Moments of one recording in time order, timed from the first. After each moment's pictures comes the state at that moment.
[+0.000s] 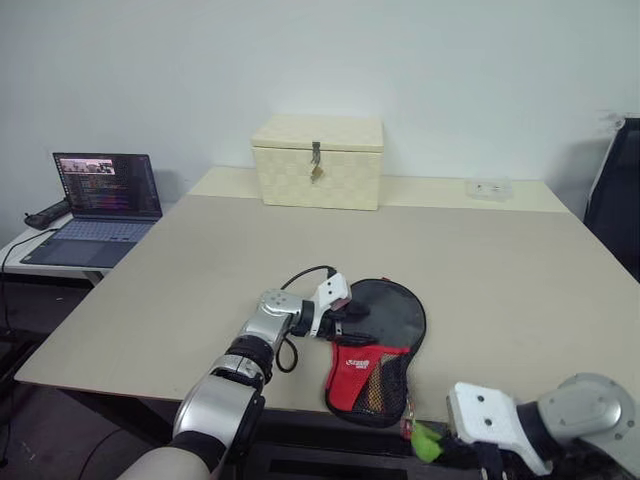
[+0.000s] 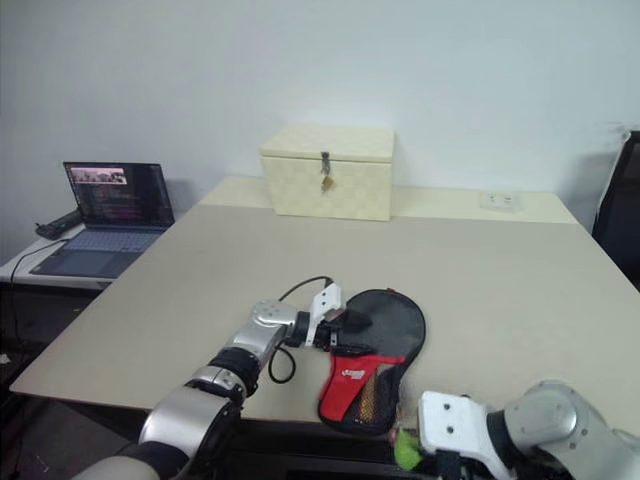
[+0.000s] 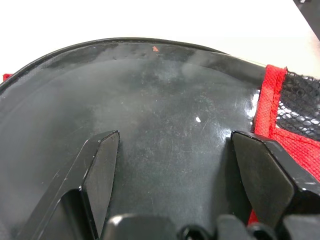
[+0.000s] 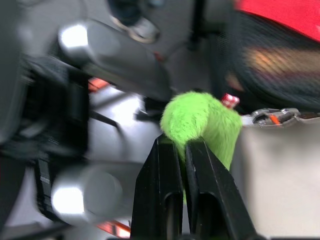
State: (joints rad) left arm -0.97 0.18 -0.12 1.14 0.06 -0.25 -1.25; right arm -0.05 -1.02 0.18 -0.99 0.38 0.92 1.05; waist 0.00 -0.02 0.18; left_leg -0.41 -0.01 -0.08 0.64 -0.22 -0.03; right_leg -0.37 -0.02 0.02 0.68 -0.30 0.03
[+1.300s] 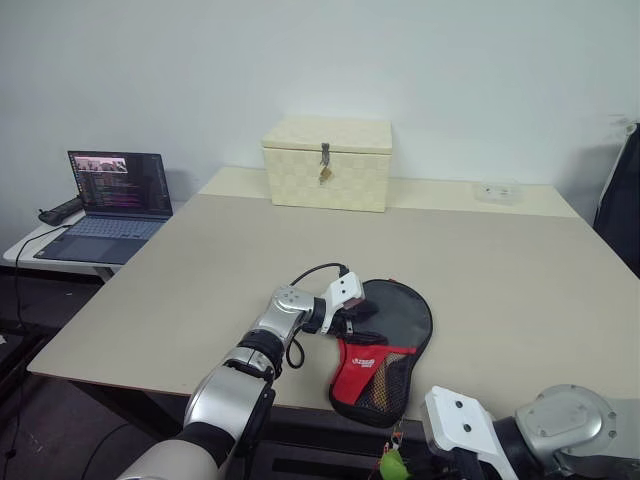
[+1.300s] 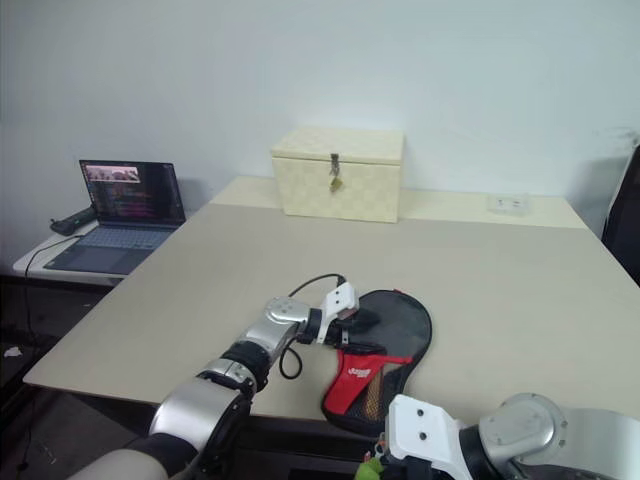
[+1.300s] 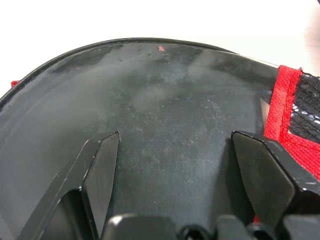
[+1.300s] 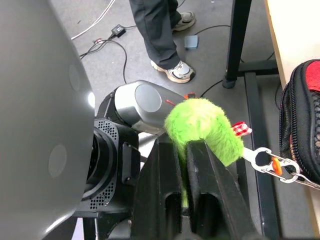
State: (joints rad) left arm -1.02 0.14 -0.15 1.20 0.11 -0.27 -1.19; right arm -0.28 -1.18 0.35 -0.99 1.03 0.87 0.58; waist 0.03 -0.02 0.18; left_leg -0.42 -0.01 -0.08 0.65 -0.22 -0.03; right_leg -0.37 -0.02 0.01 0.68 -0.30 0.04
